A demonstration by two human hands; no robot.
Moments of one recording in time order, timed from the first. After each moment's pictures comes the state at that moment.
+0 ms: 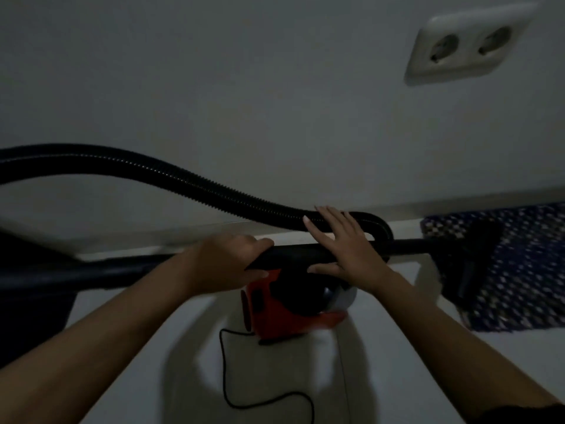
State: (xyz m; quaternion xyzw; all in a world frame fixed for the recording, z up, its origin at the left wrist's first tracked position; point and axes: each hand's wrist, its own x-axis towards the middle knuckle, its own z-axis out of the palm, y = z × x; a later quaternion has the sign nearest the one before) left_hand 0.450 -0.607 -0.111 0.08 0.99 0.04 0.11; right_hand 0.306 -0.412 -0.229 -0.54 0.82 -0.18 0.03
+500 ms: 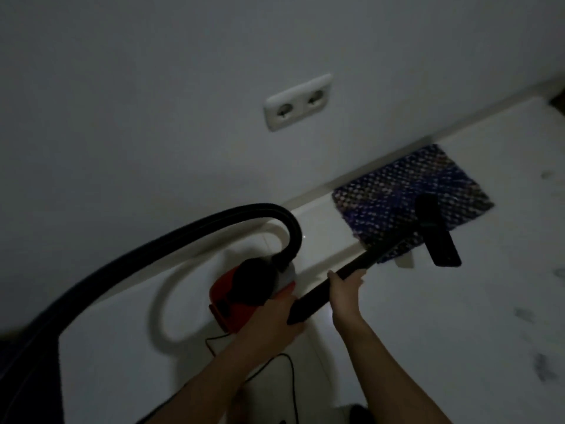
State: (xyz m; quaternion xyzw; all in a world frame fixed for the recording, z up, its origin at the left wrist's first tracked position) left_hand 0.429 -0.436 -0.033 -0.08 0.86 0.38 0.33; right_hand 0.375 -0.306 -0.112 0.35 0.64 -0.64 0.23
